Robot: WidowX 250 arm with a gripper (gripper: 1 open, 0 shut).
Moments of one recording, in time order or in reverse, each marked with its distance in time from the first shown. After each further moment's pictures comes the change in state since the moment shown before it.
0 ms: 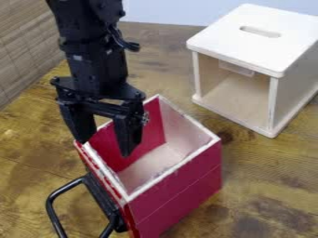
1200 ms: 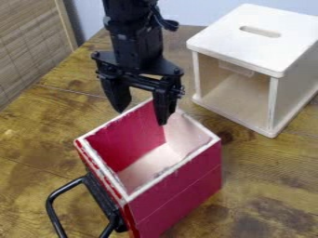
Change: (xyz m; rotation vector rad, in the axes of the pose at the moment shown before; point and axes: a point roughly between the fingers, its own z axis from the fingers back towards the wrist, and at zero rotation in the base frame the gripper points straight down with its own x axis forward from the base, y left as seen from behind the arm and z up) arm 0.053 -0.014 0.006 0.059 -0.148 -0.017
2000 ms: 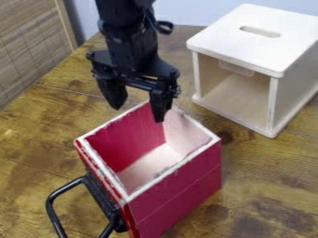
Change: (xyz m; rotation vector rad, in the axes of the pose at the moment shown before) arm 0.002 0.006 -0.002 0.038 -0.087 0.023
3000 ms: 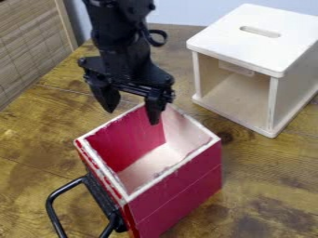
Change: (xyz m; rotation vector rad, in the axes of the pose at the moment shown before) arm -0.003 0.018 0.003 0.045 -0.086 0.059
